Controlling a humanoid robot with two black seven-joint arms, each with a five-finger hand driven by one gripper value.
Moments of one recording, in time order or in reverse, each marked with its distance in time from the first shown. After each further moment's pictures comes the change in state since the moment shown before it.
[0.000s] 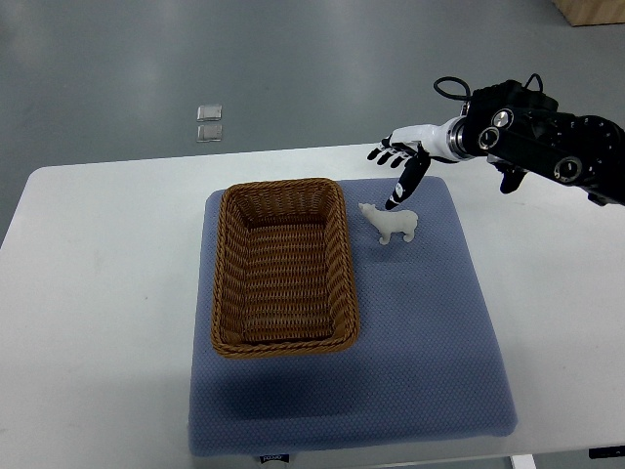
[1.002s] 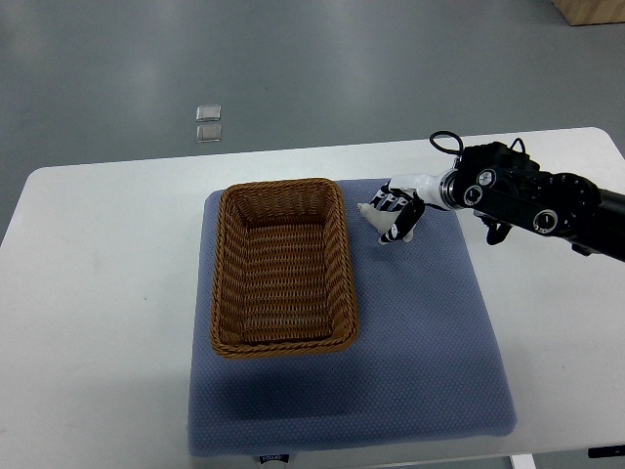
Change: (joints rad) left arm 0.000 0.000 0.000 0.001 0.000 -0.001 0.000; right arm -0.137 0.049 -0.005 -0.008 -0.030 -0.093 0.015
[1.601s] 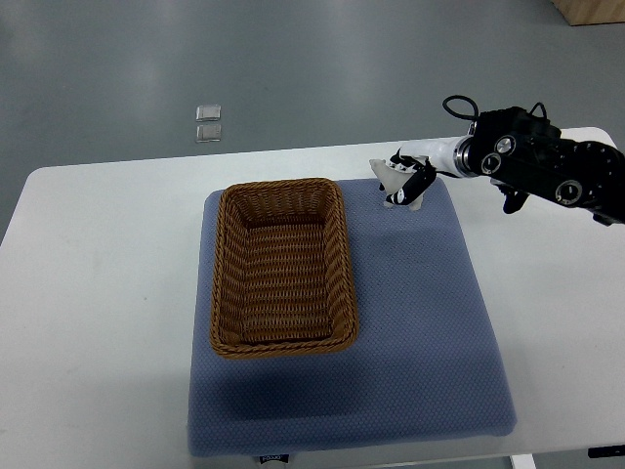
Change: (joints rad) left arm 0.000 0.000 0.000 0.001 0.000 0.001 0.000; right arm 0.127 -0.103 0.004 0.067 0.003 0.033 -0.002
